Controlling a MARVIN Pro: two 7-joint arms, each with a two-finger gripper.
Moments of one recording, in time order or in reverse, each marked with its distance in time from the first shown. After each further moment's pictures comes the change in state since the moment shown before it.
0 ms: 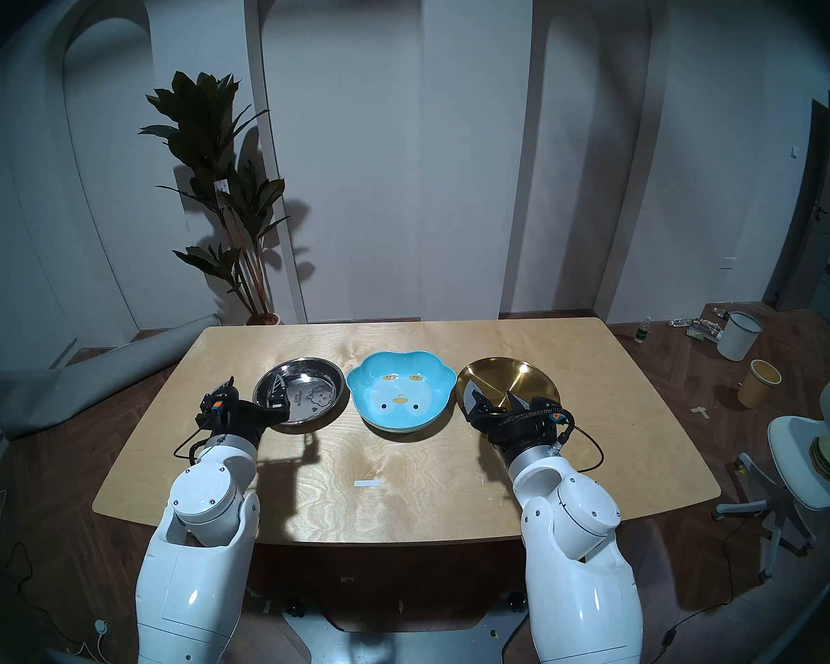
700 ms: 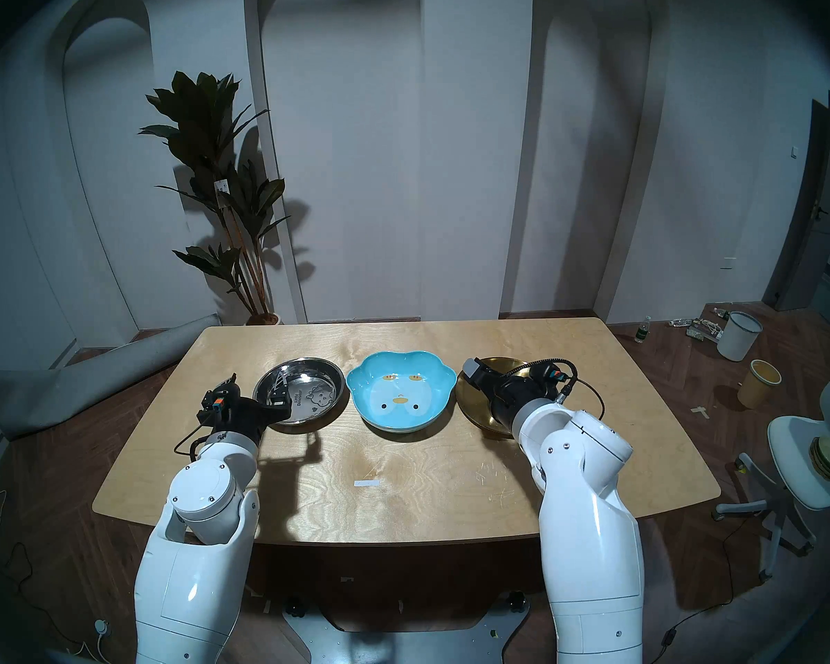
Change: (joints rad) left arm -0.003 0.009 0.007 -0.006 -0.005 0.001 -0.004; right arm 0.199 -0.003 0.034 -0.014 0.320 0.411 -0.297
